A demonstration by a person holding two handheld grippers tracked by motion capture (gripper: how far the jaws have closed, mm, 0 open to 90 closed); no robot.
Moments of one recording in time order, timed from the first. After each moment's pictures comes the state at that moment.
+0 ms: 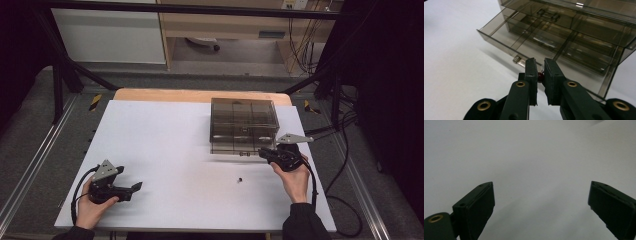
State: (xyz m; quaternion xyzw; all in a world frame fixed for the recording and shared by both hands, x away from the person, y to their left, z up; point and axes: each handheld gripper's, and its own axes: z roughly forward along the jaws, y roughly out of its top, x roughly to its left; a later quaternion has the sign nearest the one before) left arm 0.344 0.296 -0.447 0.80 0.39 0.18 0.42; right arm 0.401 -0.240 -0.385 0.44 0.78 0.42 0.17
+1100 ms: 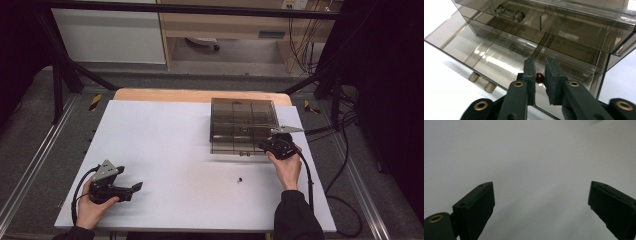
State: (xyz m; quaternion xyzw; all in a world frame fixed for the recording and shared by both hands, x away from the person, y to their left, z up) left arm 0.344 0.295 -0.447 0.80 0.39 0.18 0.42; right arm 0.446 -0.239 -0.408 0.48 0.76 0.38 0.20
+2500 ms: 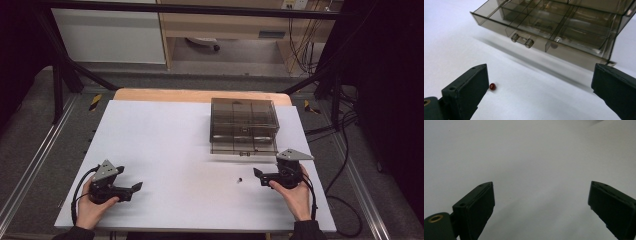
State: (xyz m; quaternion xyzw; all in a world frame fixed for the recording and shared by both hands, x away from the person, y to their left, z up) left arm 0.343 0.296 -0.446 0.80 0.39 0.18 0.42; right arm 0.365 -0.238 -0.413 0.46 0.76 0.41 0.20
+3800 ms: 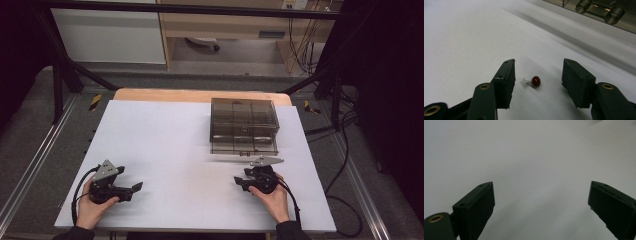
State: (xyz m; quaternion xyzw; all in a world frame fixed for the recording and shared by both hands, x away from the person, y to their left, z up) left arm 0.344 0.295 -0.447 0.80 0.39 0.18 0.42; right arm 0.371 -0.186 -0.451 0.42 0.81 0.39 0.11
